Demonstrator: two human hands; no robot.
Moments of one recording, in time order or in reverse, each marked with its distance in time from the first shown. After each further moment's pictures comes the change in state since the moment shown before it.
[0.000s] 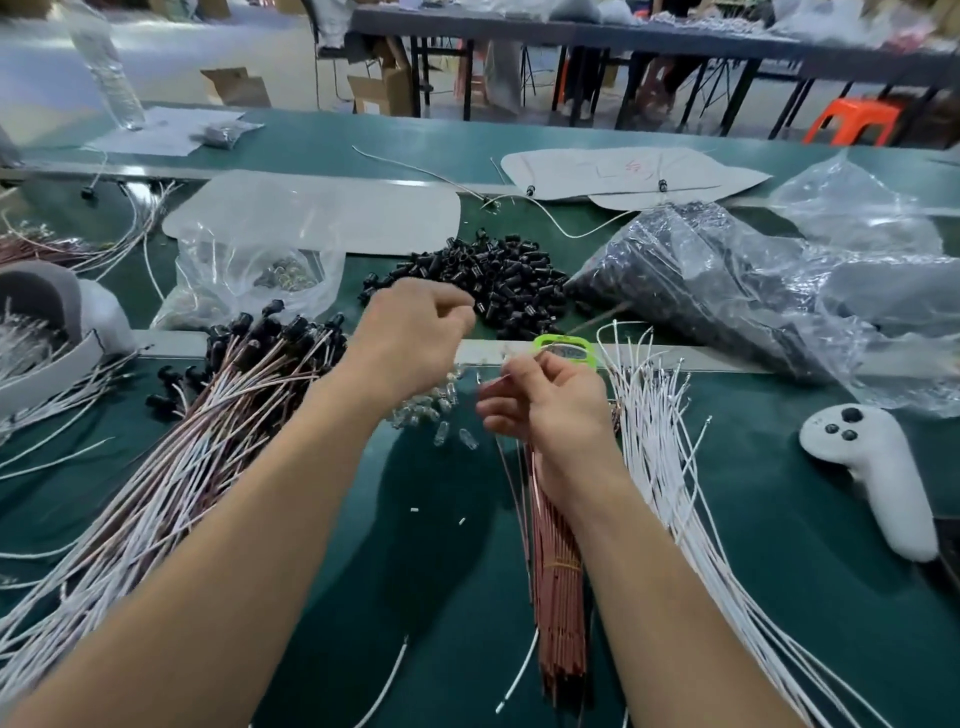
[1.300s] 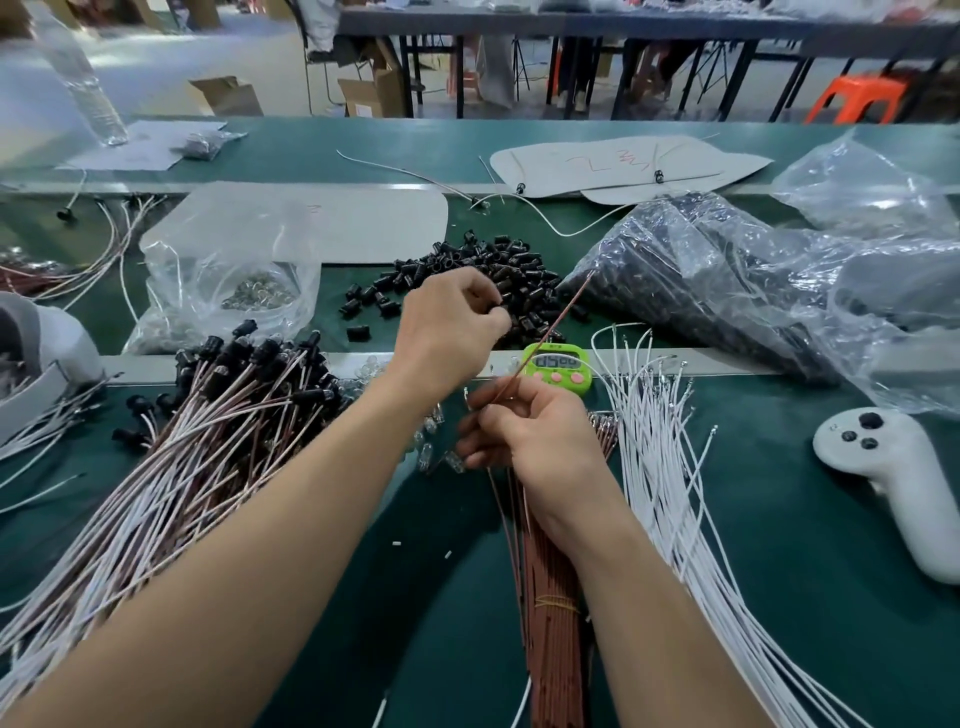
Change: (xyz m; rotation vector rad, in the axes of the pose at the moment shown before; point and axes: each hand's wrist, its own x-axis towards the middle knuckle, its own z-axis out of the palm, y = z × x) left_hand 0.043 0.016 0.056 -0.152 0.119 0.027; right_hand -0.001 0.008 -0.009 -0.089 -0.174 -0.011
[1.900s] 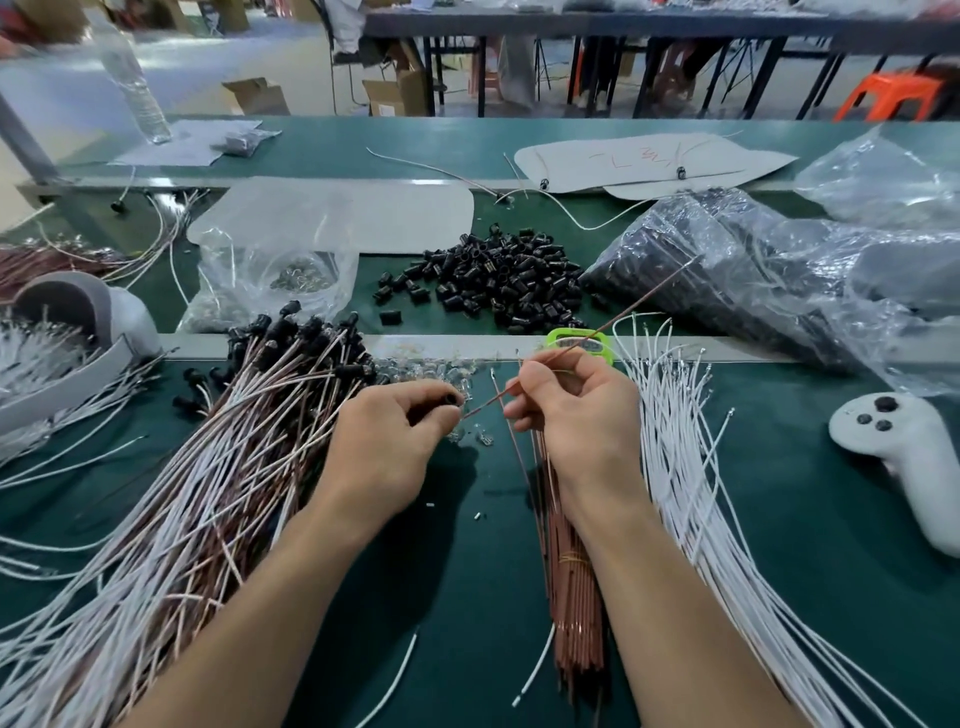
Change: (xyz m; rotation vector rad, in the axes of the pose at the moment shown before) left_hand -0.120 -0.050 -0.060 -0.069 -0.027 -0.042; right_hand -0.012 0.002 0.004 -0.017 0.263 -0.214
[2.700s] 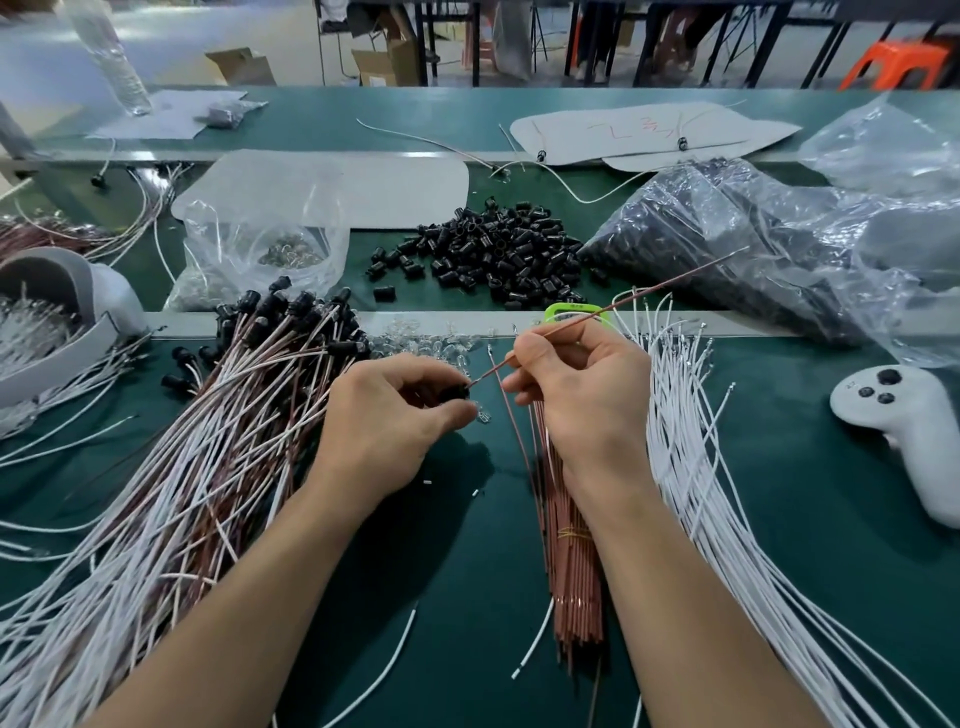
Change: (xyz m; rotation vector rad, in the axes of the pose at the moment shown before) left_hand -0.002 -0.003 0.001 -0.148 -0.013 0.003; right_hand -0.006 -0.007 -0.001 -0.075 0.010 -0.112
